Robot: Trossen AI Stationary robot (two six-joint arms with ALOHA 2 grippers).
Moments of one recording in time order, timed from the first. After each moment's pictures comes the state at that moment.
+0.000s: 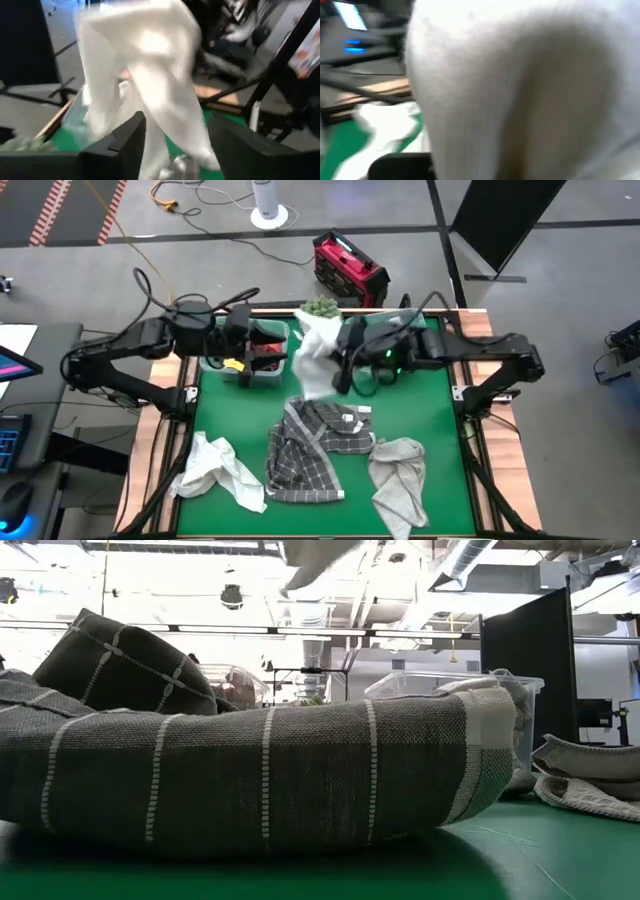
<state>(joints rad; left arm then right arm) 0.04 1.14 1.49 -0.55 -0.07 -0.18 0.04 1.54 1.71 -0.56 0.37 0.16</state>
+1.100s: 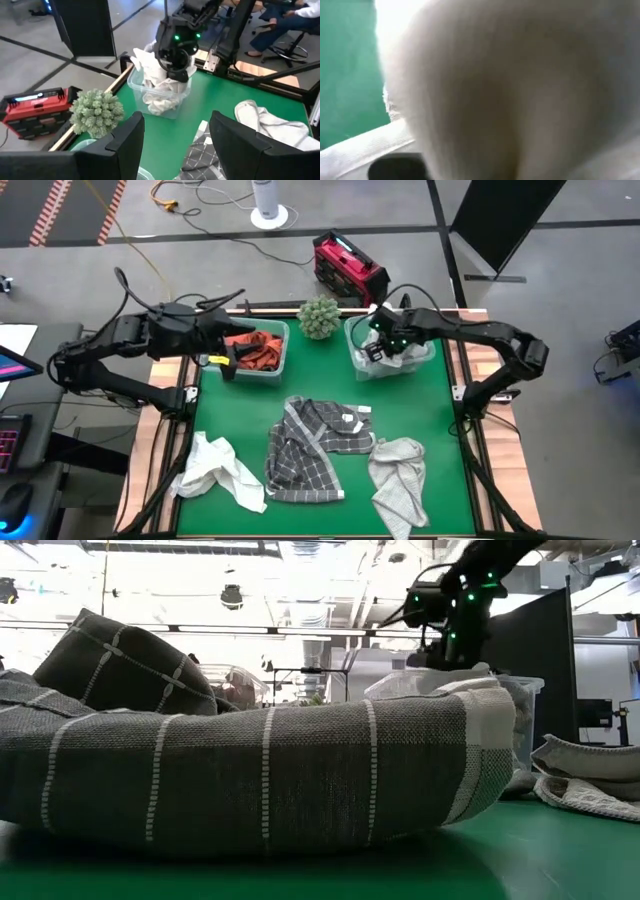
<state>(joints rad) 0.04 1.03 1.48 -0.82 -0.32 -0.21 -0.51 1.51 1.09 -0.86 0.15 0.63</state>
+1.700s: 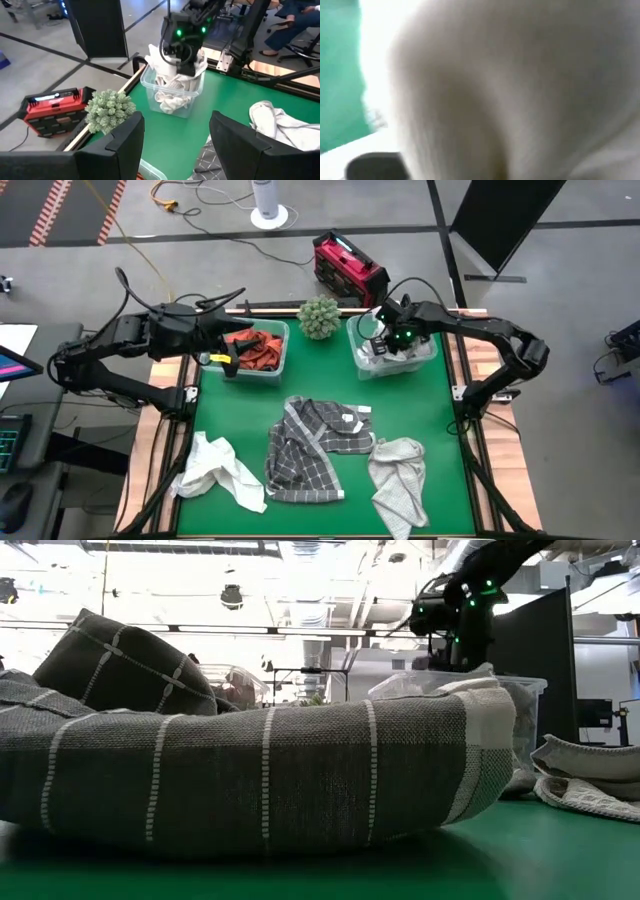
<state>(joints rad) 0.04 1.03 1.48 -0.83 -0.39 -0.19 -0.62 1.52 1.11 -0.91 0.05 0.63</state>
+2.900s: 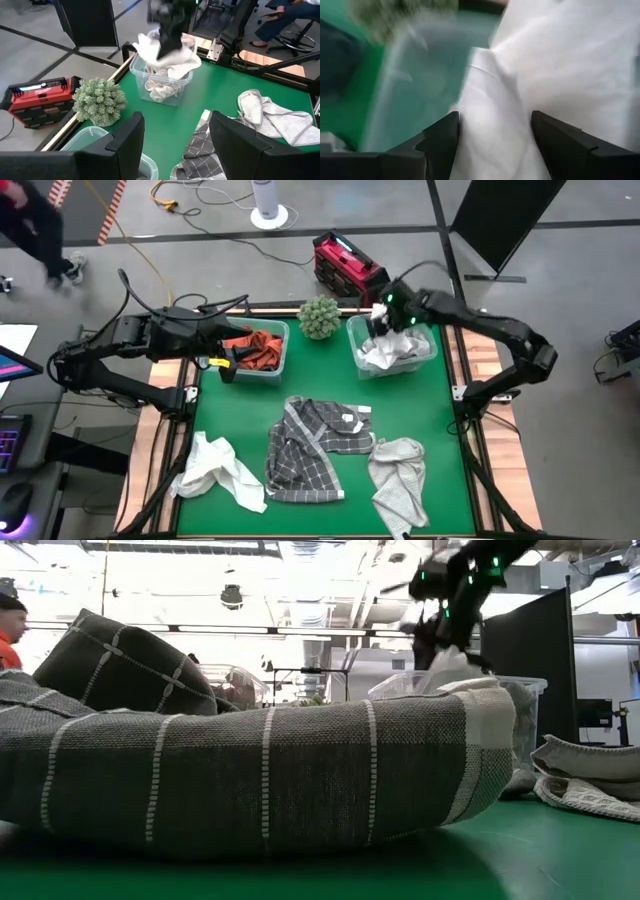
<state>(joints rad) 0.02 1.03 1.48 -0.89 -0.35 -0.23 -0.62 1.45 1.18 -0.76 0.05 0.56</state>
